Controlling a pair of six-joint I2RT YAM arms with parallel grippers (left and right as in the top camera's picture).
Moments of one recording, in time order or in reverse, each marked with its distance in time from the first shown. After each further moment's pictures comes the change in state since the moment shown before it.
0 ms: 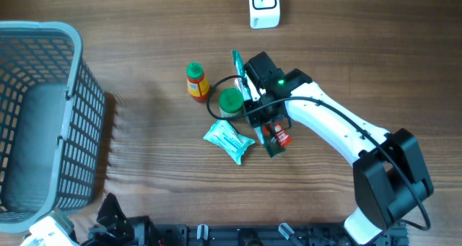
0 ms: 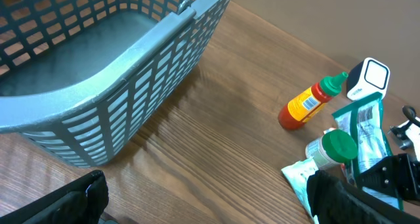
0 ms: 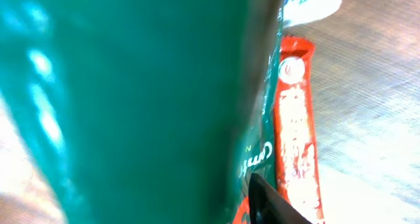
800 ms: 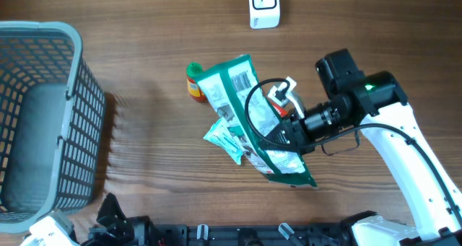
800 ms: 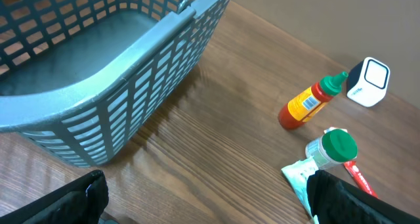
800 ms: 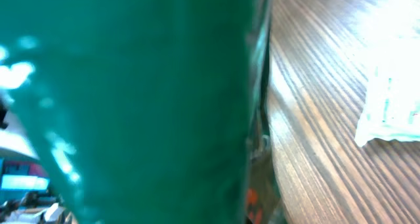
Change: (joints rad) left arm 0.000 0.000 0.000 -0.001 0.000 0.000; right arm -0.257 -0.393 -0.001 -0.562 -0.978 -0.709
